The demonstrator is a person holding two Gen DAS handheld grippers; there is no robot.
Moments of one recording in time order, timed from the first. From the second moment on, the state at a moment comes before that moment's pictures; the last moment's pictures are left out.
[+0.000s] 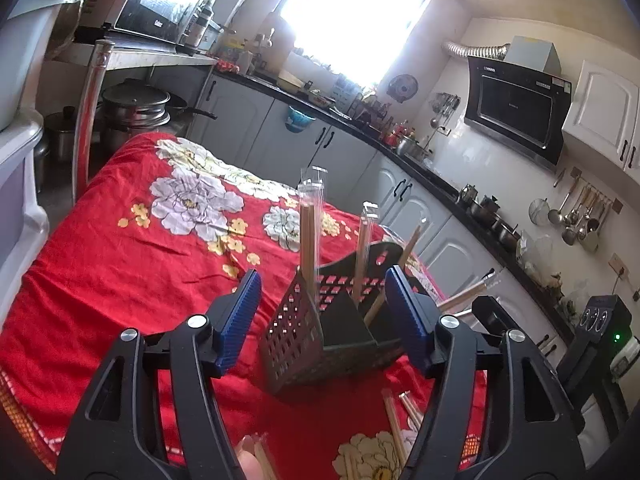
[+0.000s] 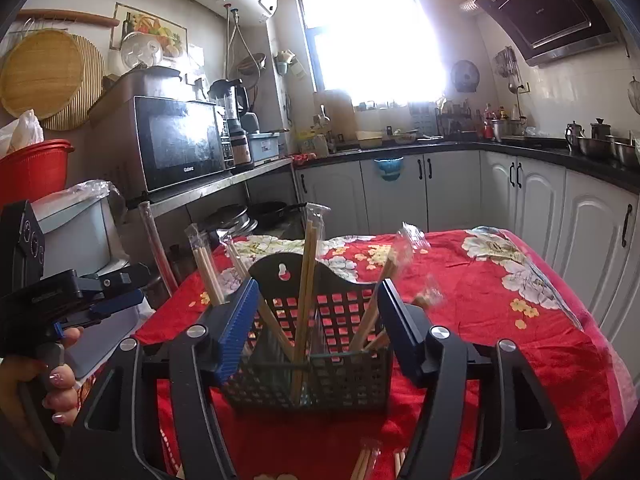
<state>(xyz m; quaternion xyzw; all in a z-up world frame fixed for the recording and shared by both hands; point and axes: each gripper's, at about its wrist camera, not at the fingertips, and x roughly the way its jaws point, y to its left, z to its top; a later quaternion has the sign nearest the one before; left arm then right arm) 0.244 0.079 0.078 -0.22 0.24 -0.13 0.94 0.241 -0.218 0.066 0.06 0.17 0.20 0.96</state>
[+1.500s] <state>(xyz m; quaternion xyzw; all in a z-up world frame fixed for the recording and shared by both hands) 0.174 0.071 0.047 -0.19 0.29 -0.11 0.93 0.158 -0.224 0.023 -0.01 0.25 0.20 0.95</state>
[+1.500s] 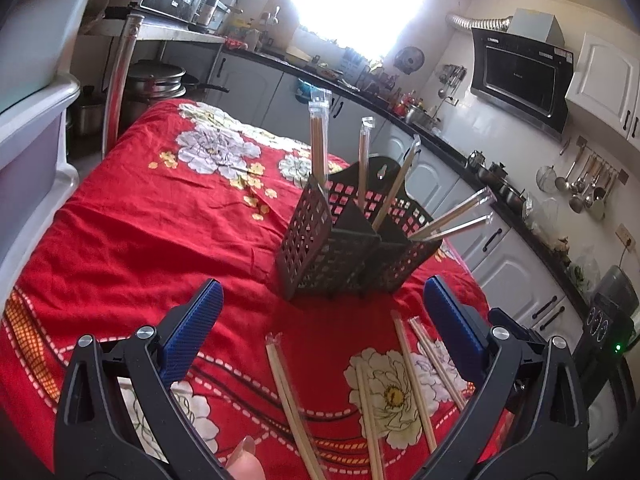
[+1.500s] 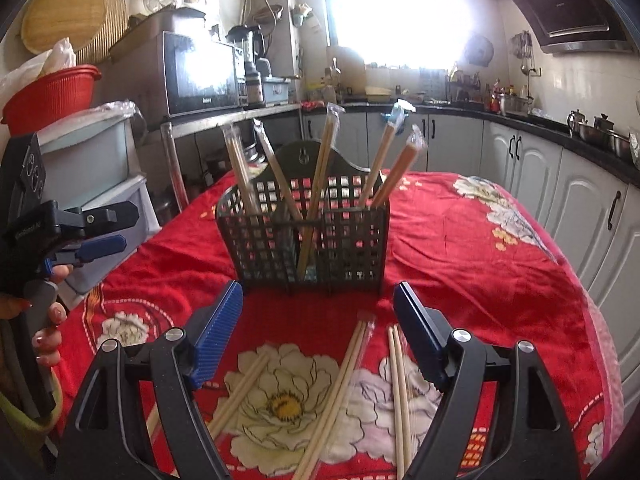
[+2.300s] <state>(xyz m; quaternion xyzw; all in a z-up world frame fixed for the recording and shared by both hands) 0.180 0.055 -0.002 -0.16 0.36 -0.10 0.91 0.169 -0.240 -0.018 0.00 0.34 0.21 0.92</state>
